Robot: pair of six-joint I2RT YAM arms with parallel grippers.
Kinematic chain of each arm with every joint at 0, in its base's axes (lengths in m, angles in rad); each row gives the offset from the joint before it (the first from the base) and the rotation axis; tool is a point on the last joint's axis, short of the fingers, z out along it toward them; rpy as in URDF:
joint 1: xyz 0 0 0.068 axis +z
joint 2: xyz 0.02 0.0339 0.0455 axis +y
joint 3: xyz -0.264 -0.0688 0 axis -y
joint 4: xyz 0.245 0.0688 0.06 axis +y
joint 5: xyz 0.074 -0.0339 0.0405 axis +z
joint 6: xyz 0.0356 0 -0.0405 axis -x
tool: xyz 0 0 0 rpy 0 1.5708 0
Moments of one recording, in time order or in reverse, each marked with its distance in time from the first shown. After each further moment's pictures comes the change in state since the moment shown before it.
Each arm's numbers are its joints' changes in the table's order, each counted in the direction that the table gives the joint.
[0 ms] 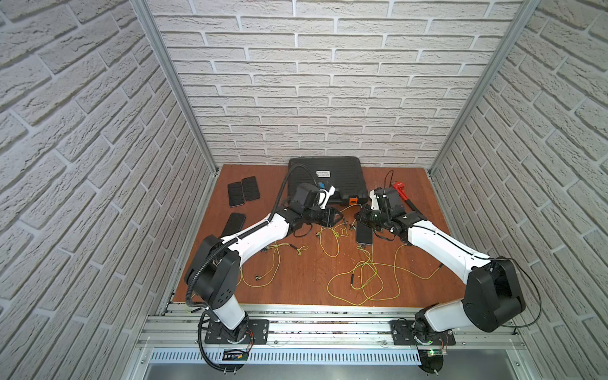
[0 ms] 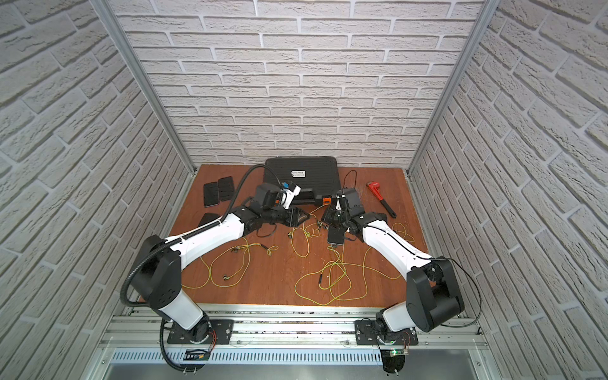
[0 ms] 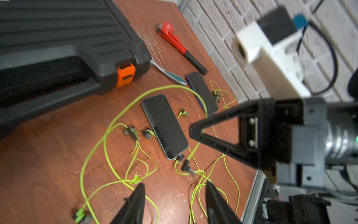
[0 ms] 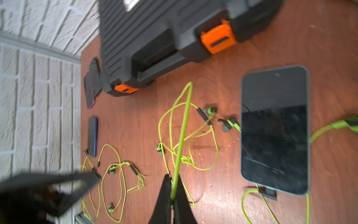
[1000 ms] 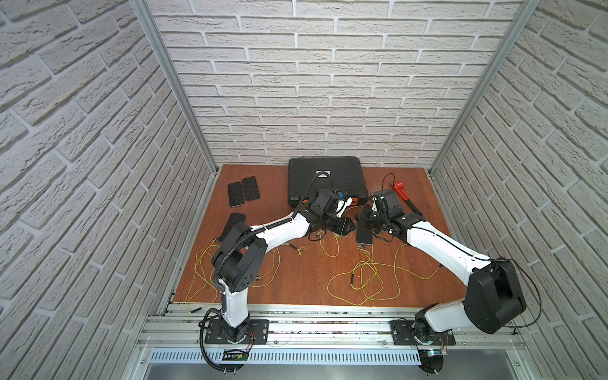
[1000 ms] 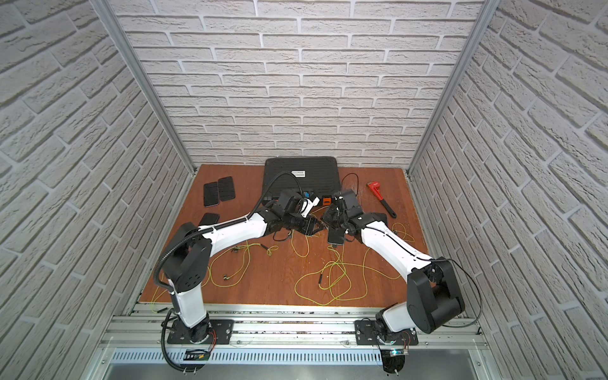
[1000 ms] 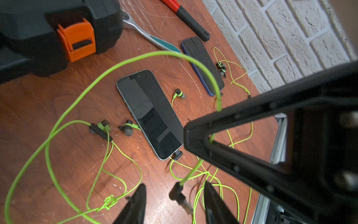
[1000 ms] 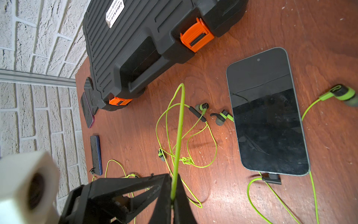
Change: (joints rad) left arm -0.066 0.219 0.129 0.014 -0.005 -0.020; right arm 0.032 -0.007 0.000 0.010 -0.059 -0.124
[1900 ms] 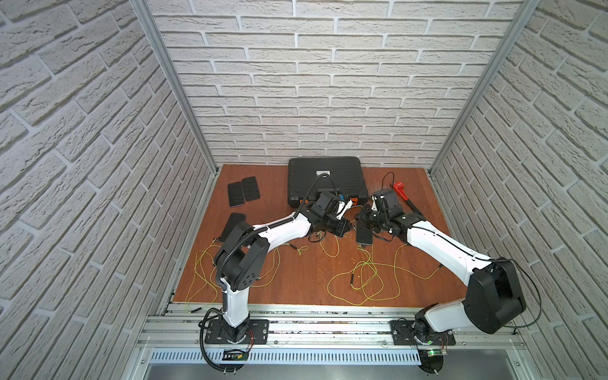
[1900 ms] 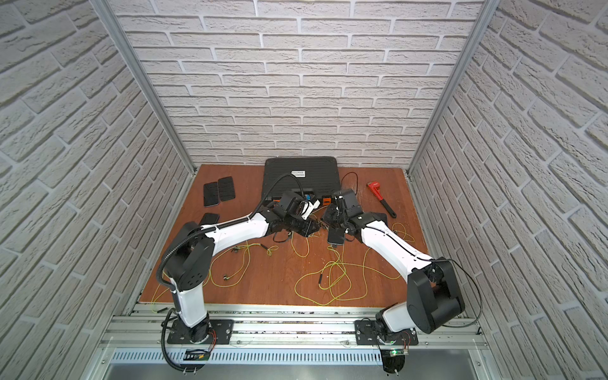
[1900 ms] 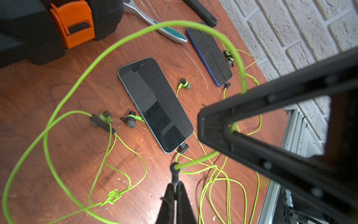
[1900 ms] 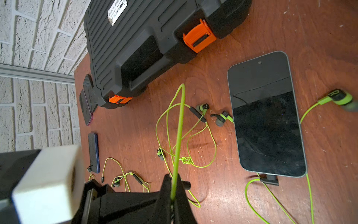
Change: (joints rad) left arm 0.006 0.011 0.007 0.033 0.011 -0.017; right arm 0.000 0.000 0.015 0.024 0.000 0.038
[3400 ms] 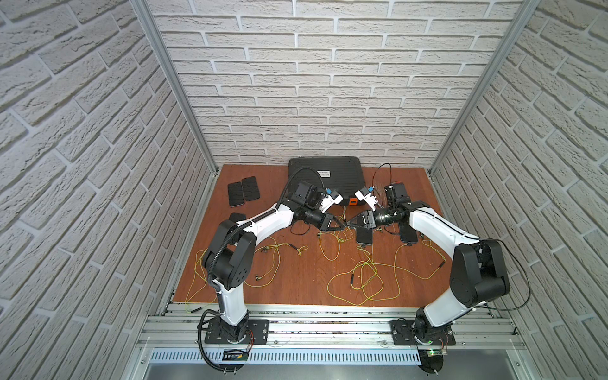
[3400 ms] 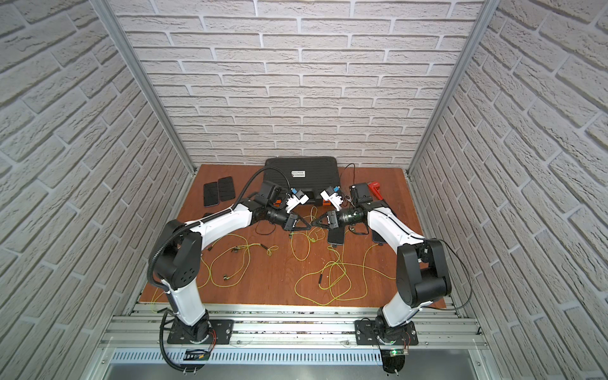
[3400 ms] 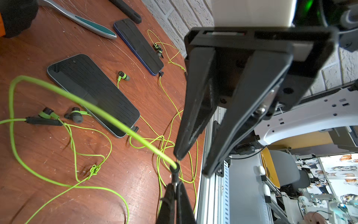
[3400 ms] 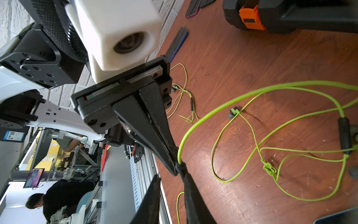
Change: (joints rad) left arm 0.182 -0.049 -0.011 0.113 -0.587 -0.203; right arm -0.210 0.175 0.098 0.164 0.977 0.921
